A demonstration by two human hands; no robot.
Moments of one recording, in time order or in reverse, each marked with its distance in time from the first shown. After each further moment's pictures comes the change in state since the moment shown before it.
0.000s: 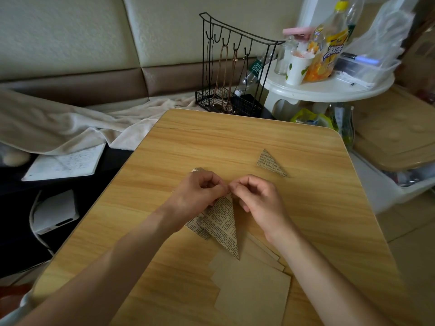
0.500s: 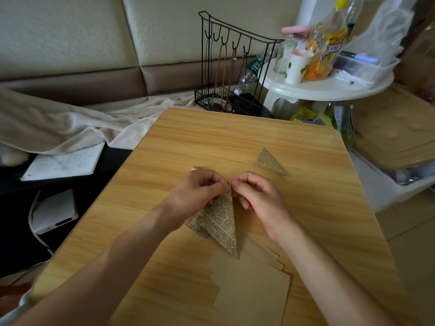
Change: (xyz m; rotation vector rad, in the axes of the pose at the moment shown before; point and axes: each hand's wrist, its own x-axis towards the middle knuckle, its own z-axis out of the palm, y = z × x) left_hand 0.001 0.000 -0.001 -0.079 -0.068 0.027; right_hand 0.002 -0.003 -0.008 0.009 -0.063 0.067
